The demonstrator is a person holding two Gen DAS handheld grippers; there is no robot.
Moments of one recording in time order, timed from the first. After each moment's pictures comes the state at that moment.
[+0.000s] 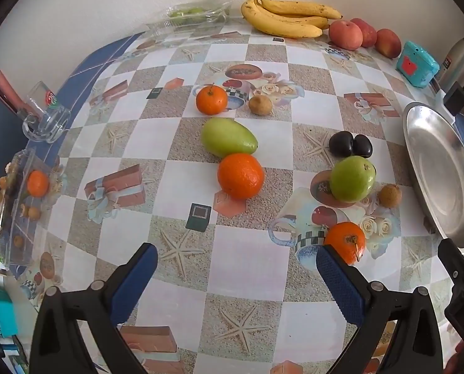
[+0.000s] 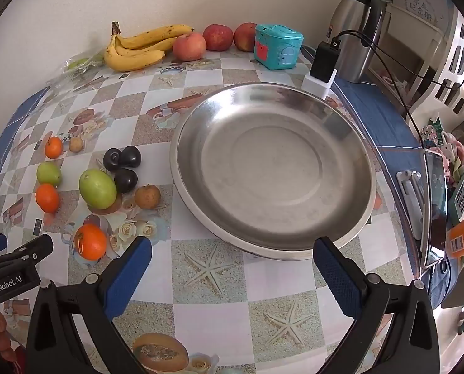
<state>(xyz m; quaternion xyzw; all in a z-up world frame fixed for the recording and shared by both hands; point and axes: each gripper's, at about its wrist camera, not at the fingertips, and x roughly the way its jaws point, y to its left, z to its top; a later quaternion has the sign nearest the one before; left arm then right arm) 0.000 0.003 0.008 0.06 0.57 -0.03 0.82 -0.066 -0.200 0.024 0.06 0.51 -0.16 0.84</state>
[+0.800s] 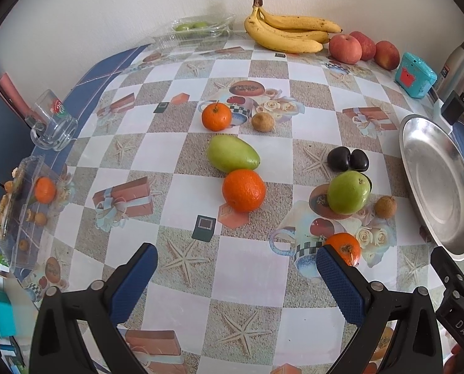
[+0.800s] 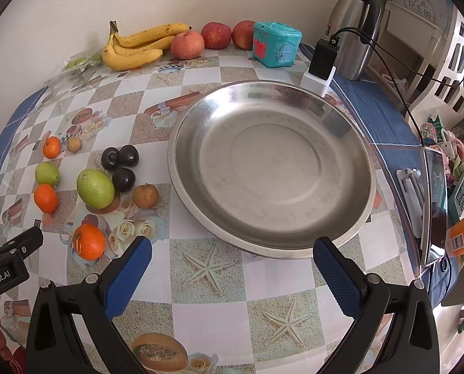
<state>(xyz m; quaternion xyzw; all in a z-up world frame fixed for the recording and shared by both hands) -0.003 0.002 0.019 0.06 0.54 -0.02 0.84 -0.066 -0.200 0.023 0.06 0.51 -0.15 0.84</state>
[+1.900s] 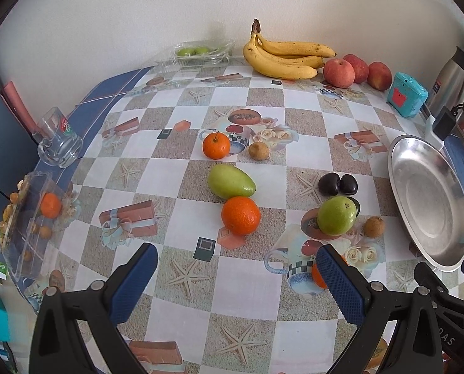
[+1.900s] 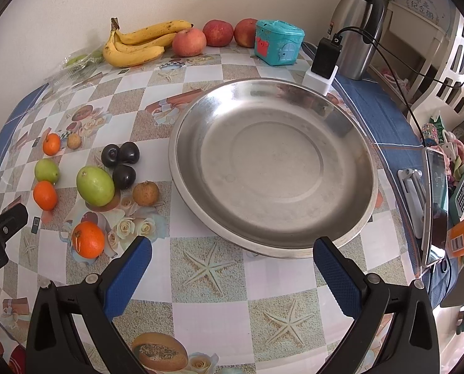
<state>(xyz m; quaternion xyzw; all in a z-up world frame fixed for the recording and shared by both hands) -0.007 0.000 0.038 0.05 0.50 -0.03 0.86 -0.065 -0.199 0.021 0.06 0.51 -0.15 0.84</state>
